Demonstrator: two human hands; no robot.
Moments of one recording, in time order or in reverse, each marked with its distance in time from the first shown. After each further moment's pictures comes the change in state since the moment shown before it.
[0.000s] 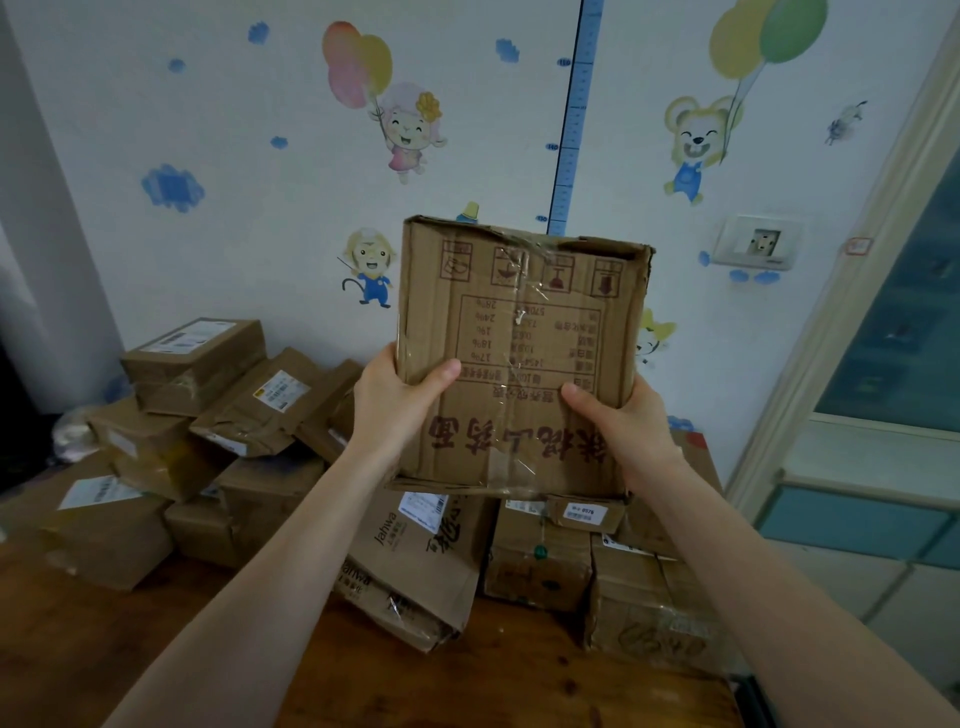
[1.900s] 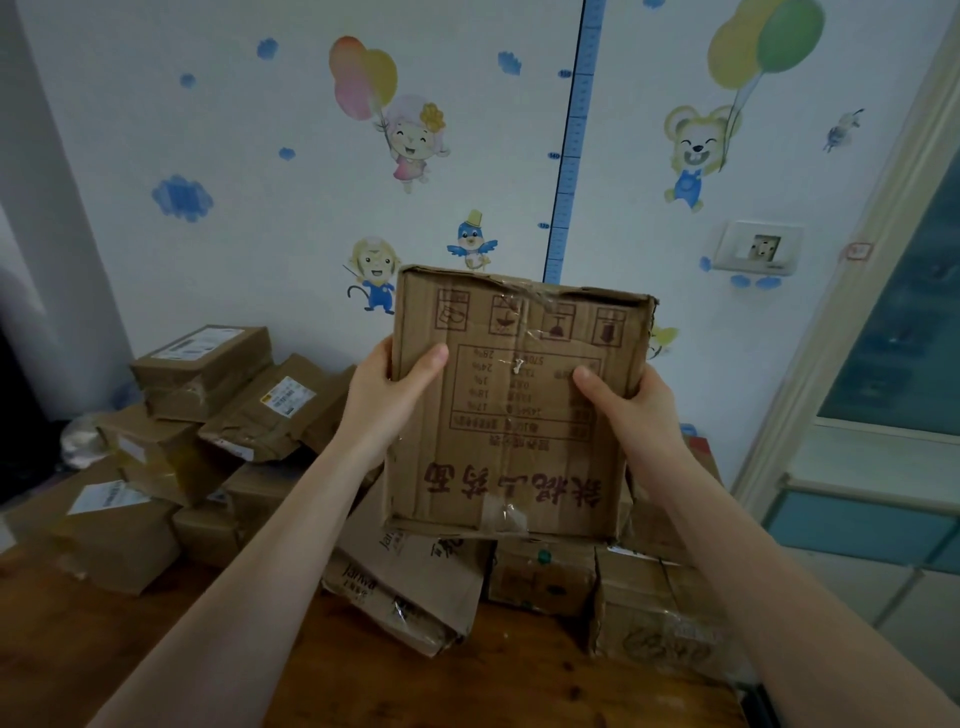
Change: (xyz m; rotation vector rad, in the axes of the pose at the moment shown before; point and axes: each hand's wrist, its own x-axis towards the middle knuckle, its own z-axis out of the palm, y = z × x) left_hand 0.000 0.009 -0.015 -0.186 -0.104 -0.032; right_hand 0.002 -0.008 -0.002 0.027 0.028 -0.093
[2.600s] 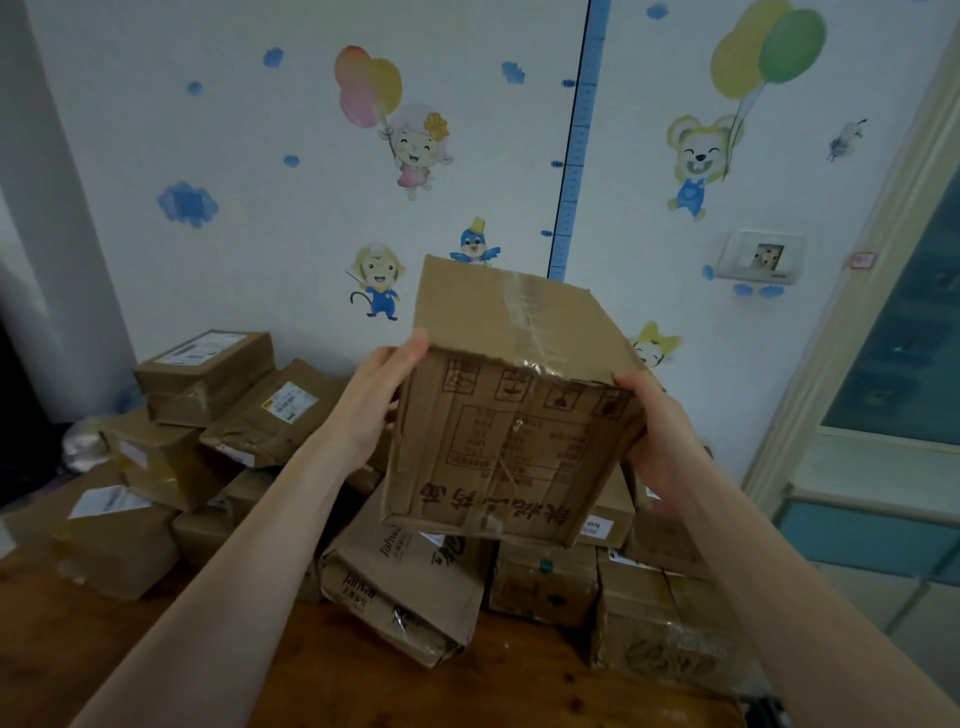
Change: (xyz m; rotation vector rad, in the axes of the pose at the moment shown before) left_hand 0.002 0.014 -0.017 -0.075 -0.205 -0.146; right_hand 0.007 -0.006 -0.012 0.221 -0.051 0.351
